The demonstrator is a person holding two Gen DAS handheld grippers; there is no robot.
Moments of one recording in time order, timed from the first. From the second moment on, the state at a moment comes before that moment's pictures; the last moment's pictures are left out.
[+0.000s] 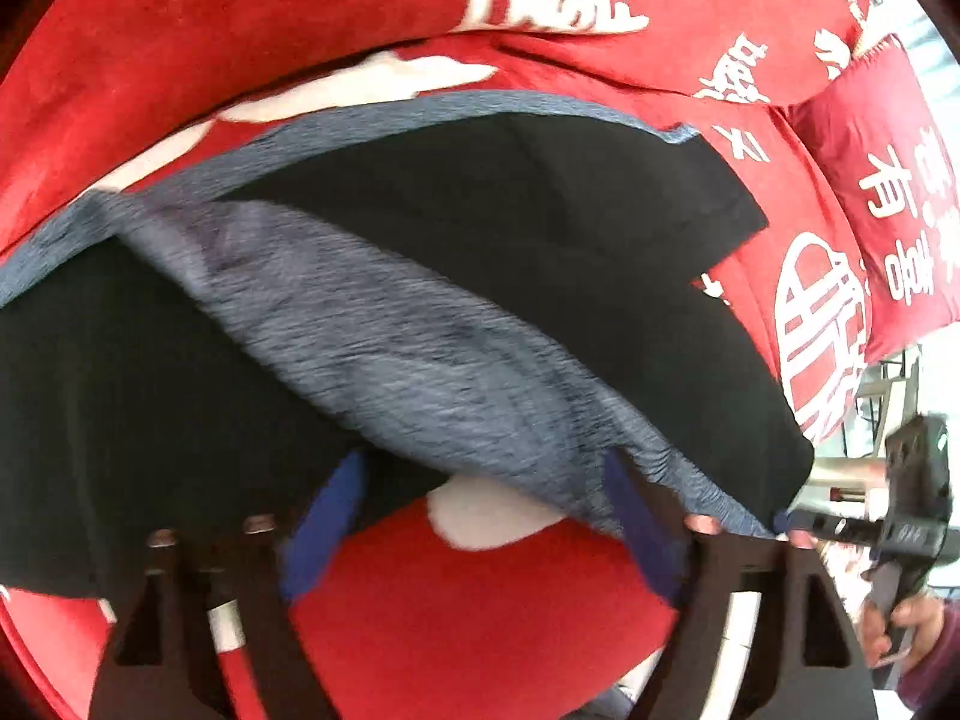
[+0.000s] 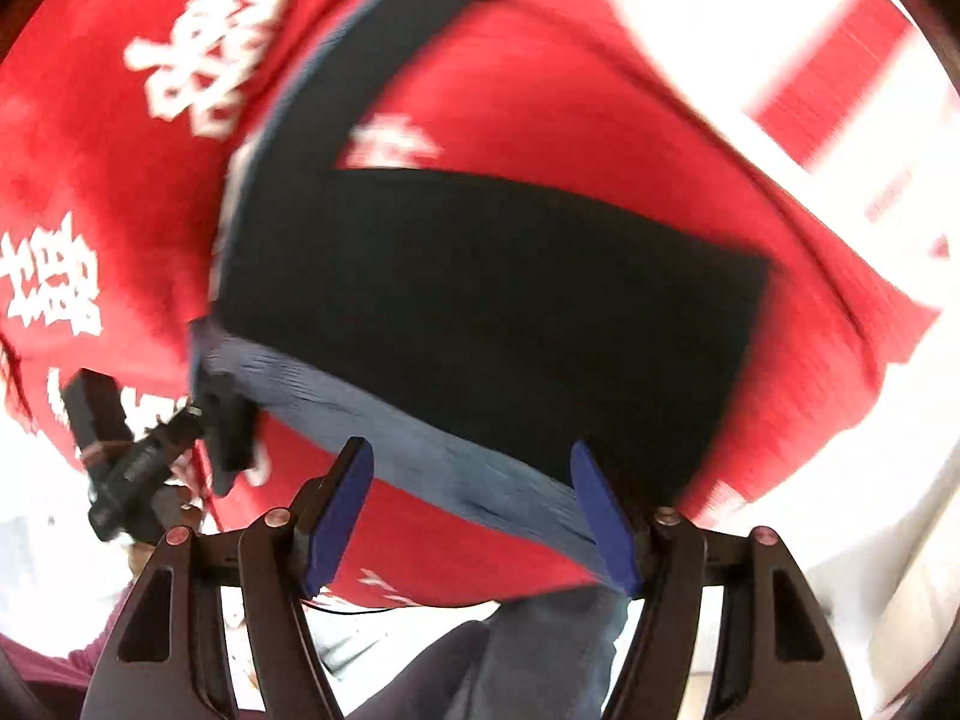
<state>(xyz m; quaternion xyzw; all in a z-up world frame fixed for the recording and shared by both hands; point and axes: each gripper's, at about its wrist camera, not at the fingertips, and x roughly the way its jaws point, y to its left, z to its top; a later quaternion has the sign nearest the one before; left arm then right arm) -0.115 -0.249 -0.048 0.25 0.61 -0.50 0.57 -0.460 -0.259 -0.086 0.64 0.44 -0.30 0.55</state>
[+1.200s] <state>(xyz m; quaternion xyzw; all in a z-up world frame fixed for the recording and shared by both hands) -0.100 -0.393 0.001 0.18 0.57 -0.46 0.66 -0.385 -0.518 -0.062 0.68 0.33 -0.17 0.64</state>
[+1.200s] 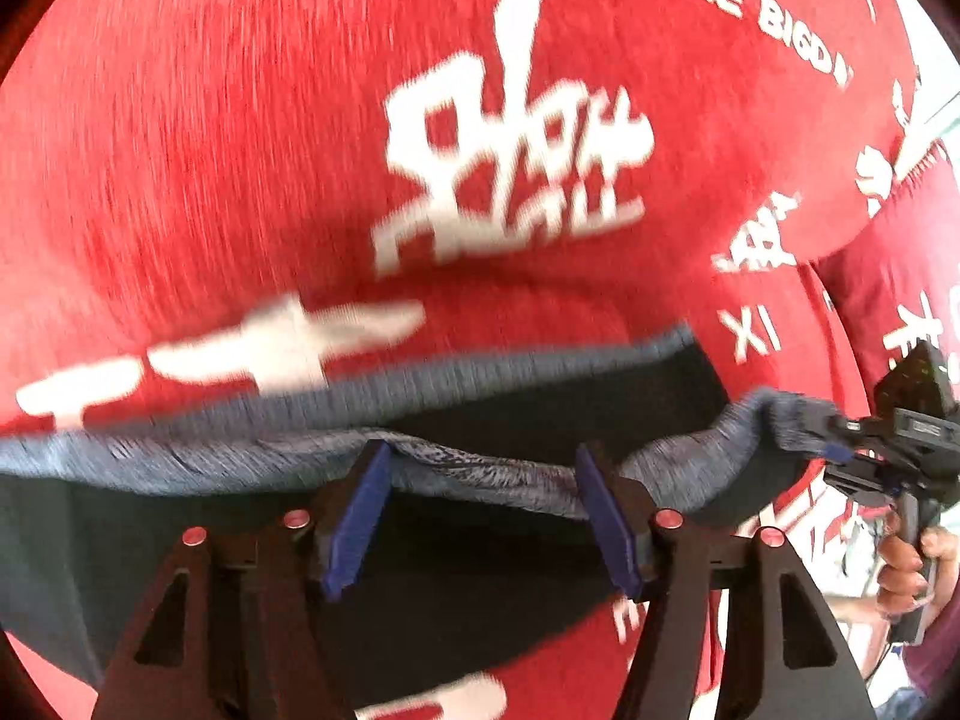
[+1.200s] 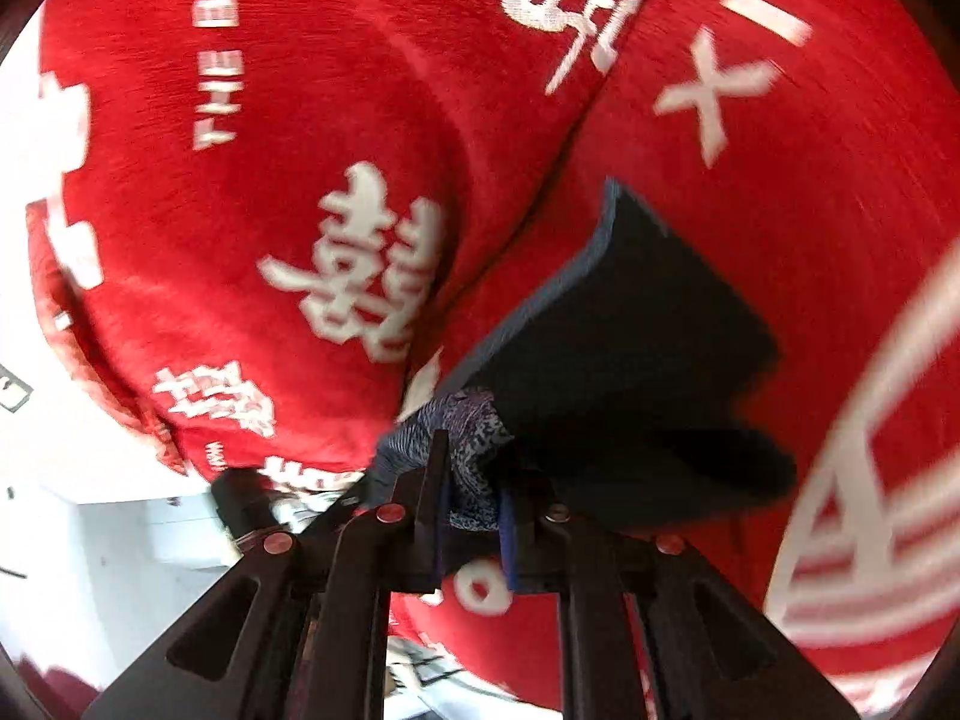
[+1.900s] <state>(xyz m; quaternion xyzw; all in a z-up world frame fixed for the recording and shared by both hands) -0.096 -0.373 -0.054 0.27 0.59 -0.35 0.68 -0.422 -0.522 -0.098 0.68 0.36 -0.28 0.58</state>
